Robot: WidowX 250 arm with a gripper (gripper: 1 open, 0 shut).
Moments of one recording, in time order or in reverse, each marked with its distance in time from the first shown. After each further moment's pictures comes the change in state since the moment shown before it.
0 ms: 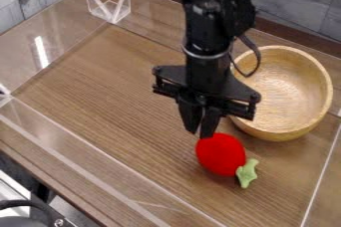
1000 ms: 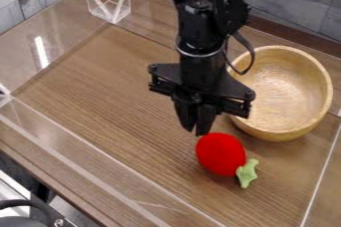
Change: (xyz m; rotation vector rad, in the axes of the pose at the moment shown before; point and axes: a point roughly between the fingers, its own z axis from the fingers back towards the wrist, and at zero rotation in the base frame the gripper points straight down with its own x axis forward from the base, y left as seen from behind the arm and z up) arm 0.001 0.005 0.002 -0.009 -0.013 -0.012
